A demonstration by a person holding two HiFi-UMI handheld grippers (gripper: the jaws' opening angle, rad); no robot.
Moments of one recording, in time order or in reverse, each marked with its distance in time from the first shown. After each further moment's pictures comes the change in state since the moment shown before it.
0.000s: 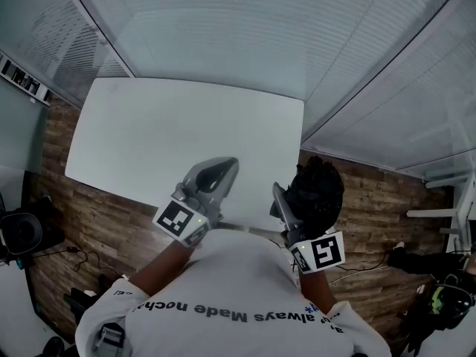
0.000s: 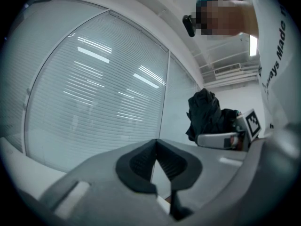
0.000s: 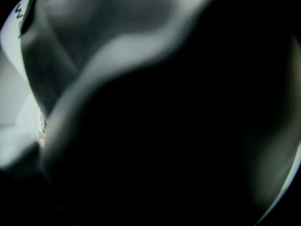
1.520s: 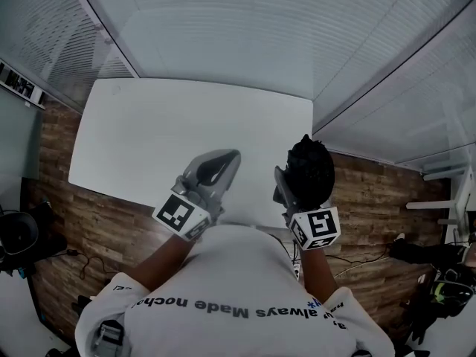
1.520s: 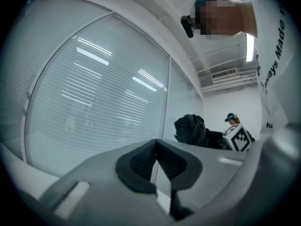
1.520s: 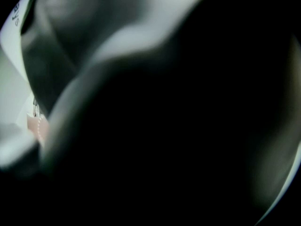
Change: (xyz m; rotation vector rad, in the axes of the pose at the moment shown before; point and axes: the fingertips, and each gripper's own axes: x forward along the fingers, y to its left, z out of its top) left arm -0.039 0.073 0.022 -0.003 -0.032 -0.045; right arm 0.088 0.019 -0.058 0.026 0.188 -0.094
